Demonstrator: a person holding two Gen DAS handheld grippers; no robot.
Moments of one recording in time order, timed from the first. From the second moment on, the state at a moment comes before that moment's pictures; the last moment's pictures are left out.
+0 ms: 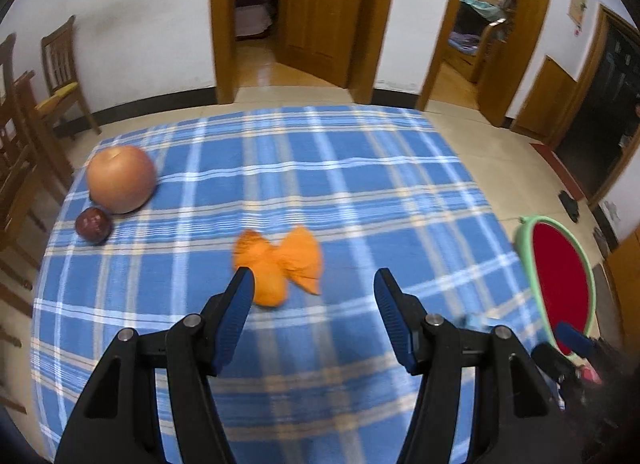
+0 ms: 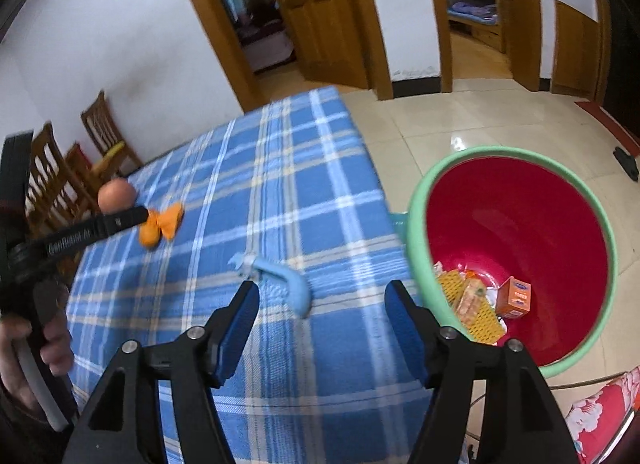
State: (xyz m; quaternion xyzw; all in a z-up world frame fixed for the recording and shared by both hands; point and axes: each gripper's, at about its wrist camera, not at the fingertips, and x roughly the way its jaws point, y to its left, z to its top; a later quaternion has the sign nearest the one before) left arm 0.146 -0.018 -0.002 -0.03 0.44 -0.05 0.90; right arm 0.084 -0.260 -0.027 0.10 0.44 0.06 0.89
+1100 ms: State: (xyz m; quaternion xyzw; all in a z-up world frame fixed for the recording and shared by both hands) left arm 0.170 -0.001 -0.048 -0.05 0.46 -0.03 0.89; right arm 0.095 -0.230 -0.053 0.07 0.43 0.06 0.90
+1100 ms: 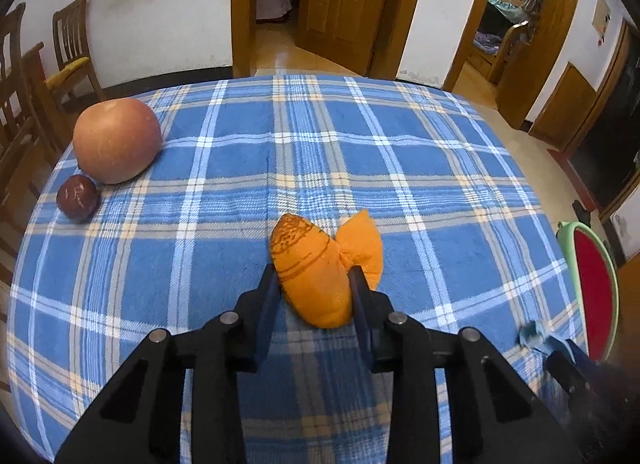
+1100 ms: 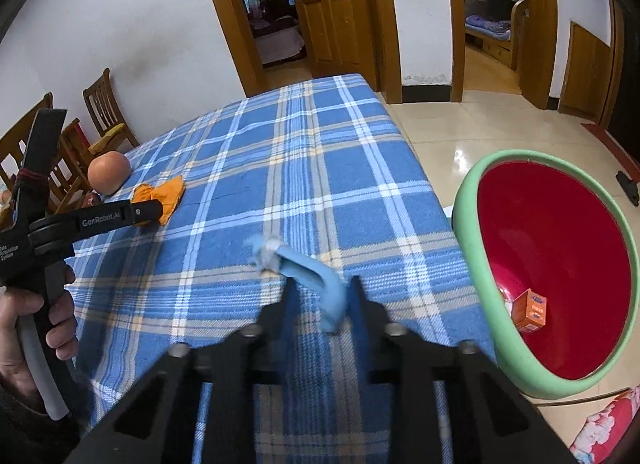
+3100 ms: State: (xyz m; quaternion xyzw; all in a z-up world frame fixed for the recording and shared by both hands) left arm 0.117 -0.258 -0.030 0.02 0.46 -0.28 0.84; right arm 0.036 -0.460 -0.054 0.25 0.38 -0.13 0.88
